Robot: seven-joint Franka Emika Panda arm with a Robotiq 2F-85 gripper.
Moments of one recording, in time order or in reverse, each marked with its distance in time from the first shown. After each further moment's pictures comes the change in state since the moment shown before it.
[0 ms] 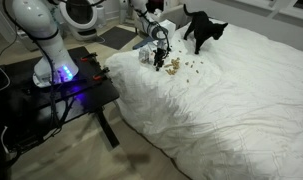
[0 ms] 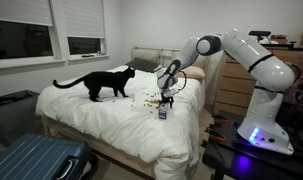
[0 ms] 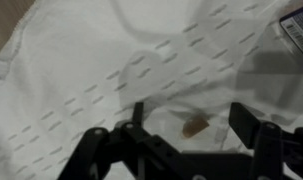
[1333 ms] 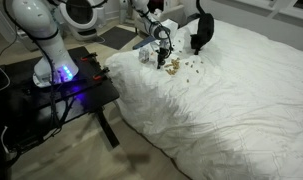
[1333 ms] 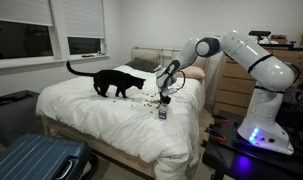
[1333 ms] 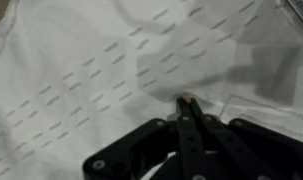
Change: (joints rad) arm -0.009 0.028 0.000 0.065 0.000 -0.002 0.000
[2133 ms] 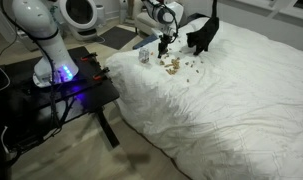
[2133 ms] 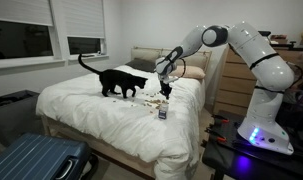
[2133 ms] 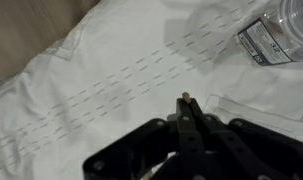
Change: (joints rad) arm 0.000 -0.192 -0.001 -0.038 -0.025 -0.219 -0.061
